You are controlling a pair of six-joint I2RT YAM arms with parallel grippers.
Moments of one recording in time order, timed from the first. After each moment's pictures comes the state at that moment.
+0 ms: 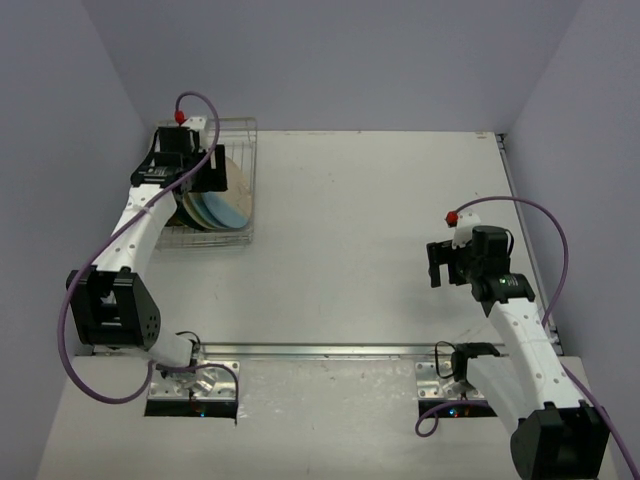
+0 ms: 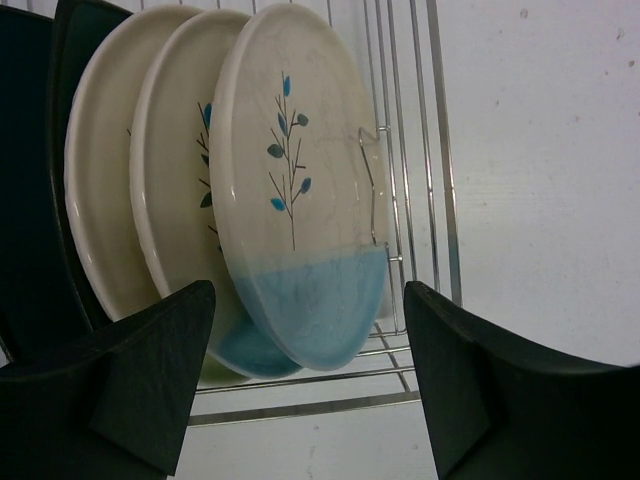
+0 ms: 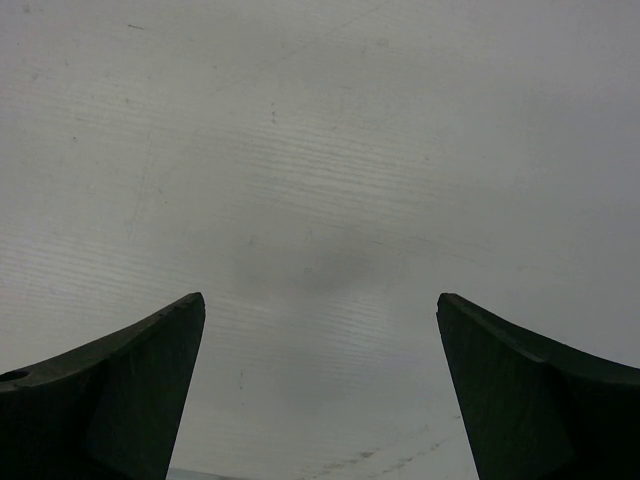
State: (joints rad) left arm 0.01 1.49 1.32 -0.55 0.03 -0.03; right arm 0.02 0.82 0.54 -0.49 -0.06 -0.17
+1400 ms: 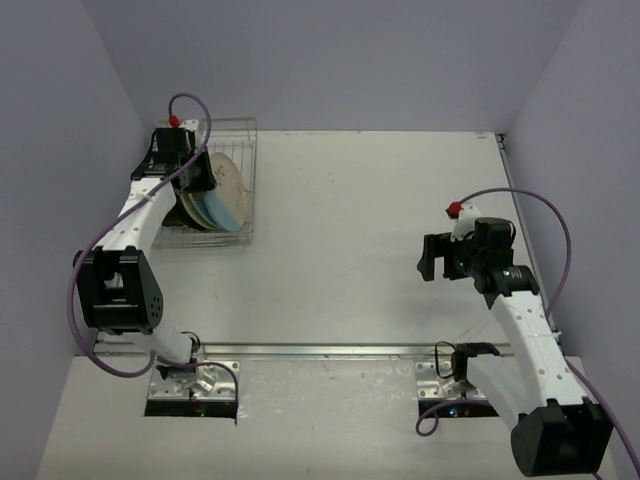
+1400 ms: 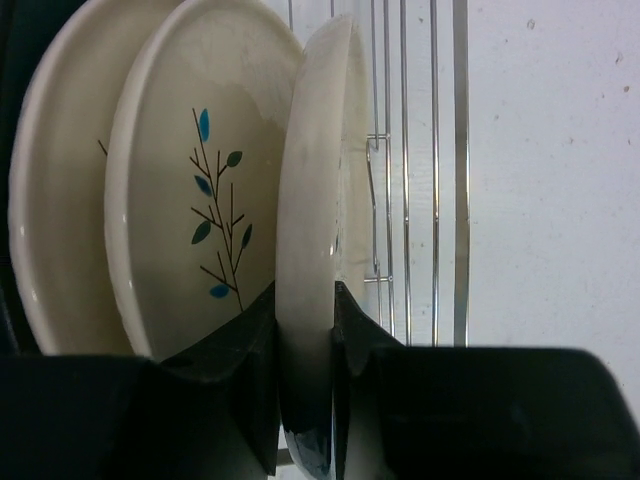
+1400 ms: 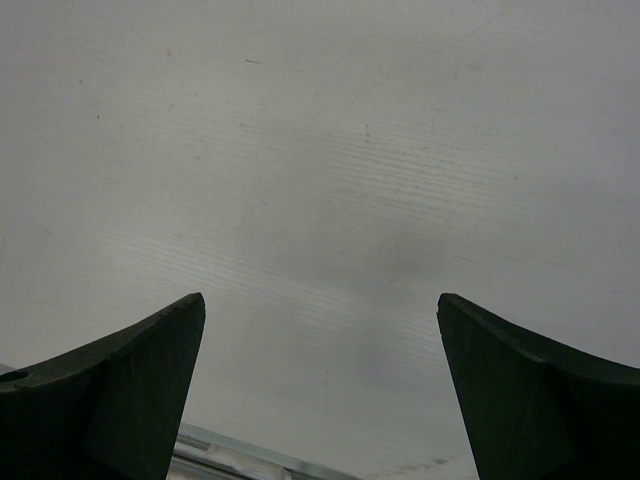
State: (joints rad) left arm 0.07 1.59 1.33 -0.49 0.11 -0.12; right arm 0.02 0.85 0.62 -0.55 -0.22 -0.05
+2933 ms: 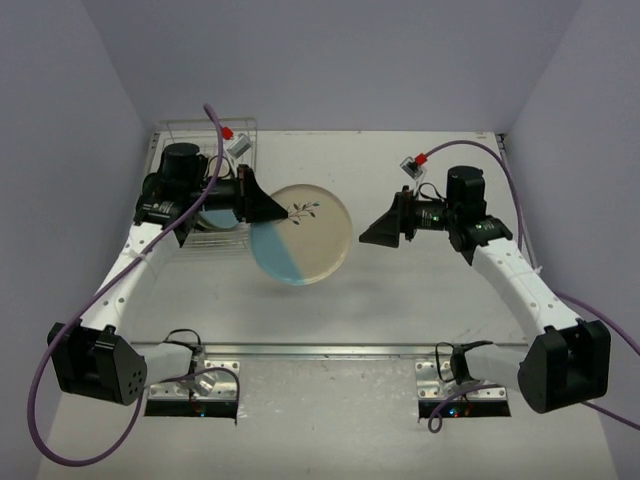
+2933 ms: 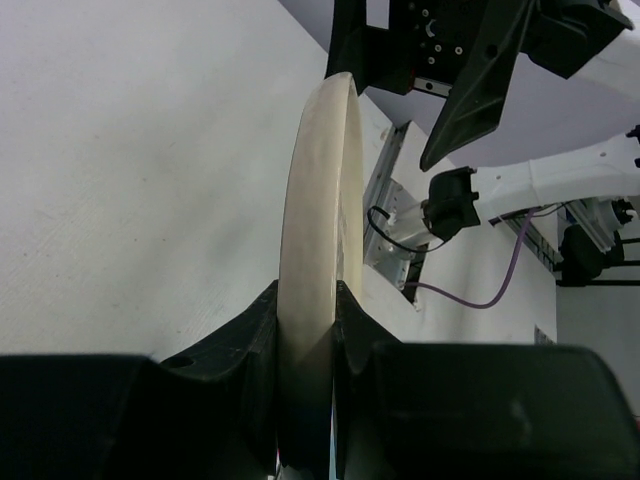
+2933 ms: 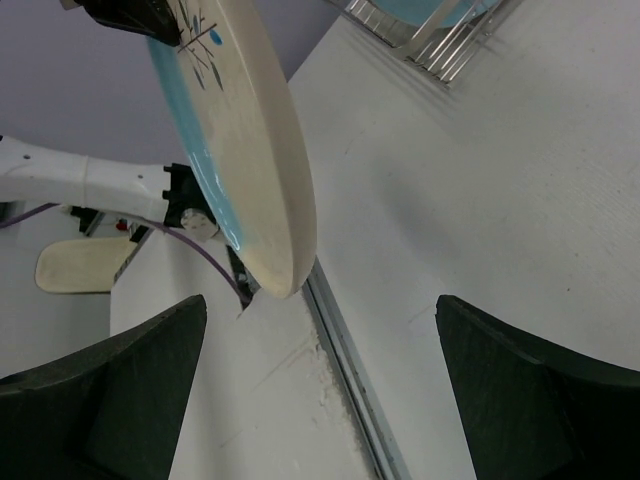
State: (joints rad) left arm -0.13 1.21 1.13 -0.35 1.08 -0.28; right arm 0.20 1.20 0.88 -0.14 -1.05 0.33
